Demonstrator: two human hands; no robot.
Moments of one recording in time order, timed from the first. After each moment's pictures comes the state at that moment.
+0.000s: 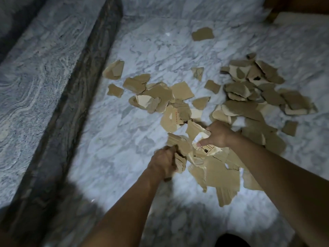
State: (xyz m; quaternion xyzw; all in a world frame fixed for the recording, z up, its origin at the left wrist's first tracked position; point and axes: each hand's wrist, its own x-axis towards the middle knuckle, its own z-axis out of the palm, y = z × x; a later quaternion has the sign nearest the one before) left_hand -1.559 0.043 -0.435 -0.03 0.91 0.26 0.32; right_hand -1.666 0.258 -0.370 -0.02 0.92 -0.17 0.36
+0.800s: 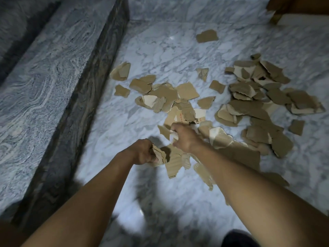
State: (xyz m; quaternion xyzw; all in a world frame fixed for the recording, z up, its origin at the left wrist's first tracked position) left_hand -1.572 -0.049 -0.389 -0.05 0.89 0.26 0.37; right_hand -1.628 0.148 -0.397 -0.14 0.92 -0.25 0.25
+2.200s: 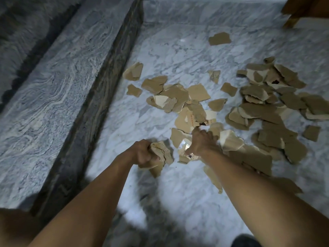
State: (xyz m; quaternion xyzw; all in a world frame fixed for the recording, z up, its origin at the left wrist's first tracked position) left_hand -1.551 -0.074 -0.377 -0.12 0.89 0.30 0.33; right_hand -1.622 0.144 -0.401 -0.02 0.95 -0.05 0.30
